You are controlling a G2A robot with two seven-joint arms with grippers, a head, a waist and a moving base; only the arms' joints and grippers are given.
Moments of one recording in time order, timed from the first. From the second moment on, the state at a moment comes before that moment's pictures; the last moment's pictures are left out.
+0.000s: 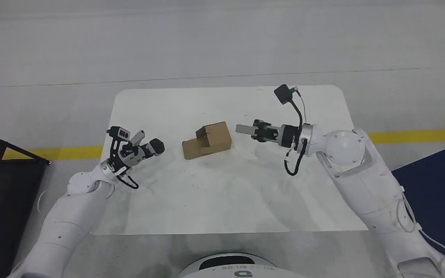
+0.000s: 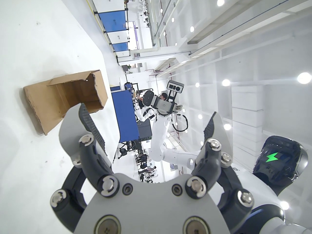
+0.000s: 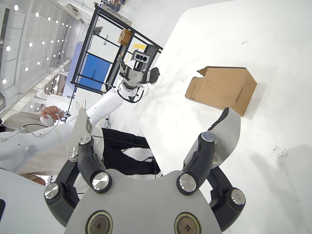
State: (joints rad) left arm 1.30 -0.92 -1.18 -1.12 -0.92 -0.60 -1.06; right arm -1.21 -1.02 1.19 -1.80 0.06 -0.08 0.86
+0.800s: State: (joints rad) left arm 1.30 -0.92 -1.18 -1.12 -0.92 -0.60 -1.06; right arm -0.44 -1.28 0.40 -1.46 -0.55 -0.35 1.17
